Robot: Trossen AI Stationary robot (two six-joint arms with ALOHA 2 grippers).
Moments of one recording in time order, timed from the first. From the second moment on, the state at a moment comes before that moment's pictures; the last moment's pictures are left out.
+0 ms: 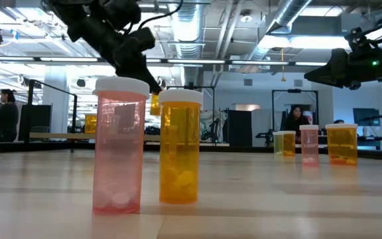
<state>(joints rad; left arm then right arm) 0.30 1.30 0.76 -0.13 0.04 0.06 -0.46 0.01 0.01 0.08 0.34 -0.03</state>
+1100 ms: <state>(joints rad) 0.58 1.52 0.73 0.13 -0.50 -0.33 -0.46 0.01 0.01 0.08 0.34 -0.03</state>
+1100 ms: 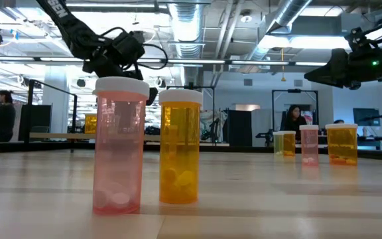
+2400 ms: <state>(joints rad) 0.62 1.54 0.73 0.14 -0.57 -0.36 -0.46 0.01 0.01 0.08 0.34 -0.03</state>
